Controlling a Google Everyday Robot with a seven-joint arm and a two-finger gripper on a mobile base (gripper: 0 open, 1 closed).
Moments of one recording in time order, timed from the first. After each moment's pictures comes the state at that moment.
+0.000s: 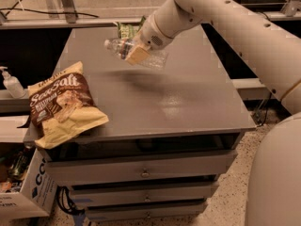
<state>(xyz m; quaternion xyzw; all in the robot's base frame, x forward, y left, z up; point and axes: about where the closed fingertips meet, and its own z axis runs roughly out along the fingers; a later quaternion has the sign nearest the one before) 0.694 0.041 0.887 -0.63 0.68 0.15 0.35</state>
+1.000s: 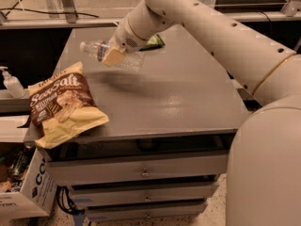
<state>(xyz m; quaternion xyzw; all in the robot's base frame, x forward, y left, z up) 0.690 0.115 0.883 -0.64 0.66 0.17 0.35</state>
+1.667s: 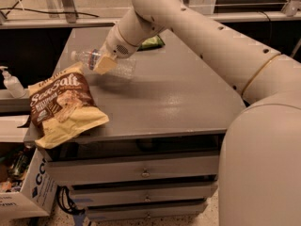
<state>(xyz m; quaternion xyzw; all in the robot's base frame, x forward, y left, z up) 0.677 0.139 0.864 -0.66 0.65 0.19 0.33</state>
